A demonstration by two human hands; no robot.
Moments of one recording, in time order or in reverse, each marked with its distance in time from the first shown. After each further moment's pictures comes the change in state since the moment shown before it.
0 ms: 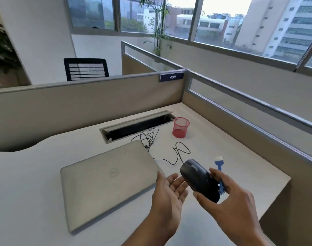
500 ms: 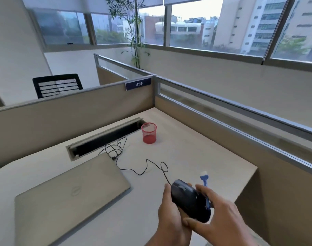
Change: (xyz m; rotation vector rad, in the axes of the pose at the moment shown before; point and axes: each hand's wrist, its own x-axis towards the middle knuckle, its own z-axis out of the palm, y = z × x) left_hand -0.012 -0.101 0.109 -0.020 -0.042 -0.275; right_hand -0.001 0.094 -0.085 -0.035 -0.296 0.134
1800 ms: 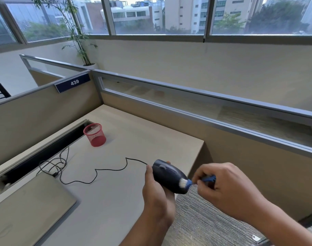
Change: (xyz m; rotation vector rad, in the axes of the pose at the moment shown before) left_hand 0.065 -0.090 0.087 0.157 0.062 0.183; right_hand -0.032 0.083 -0.134 -0.193 0.188 -0.019
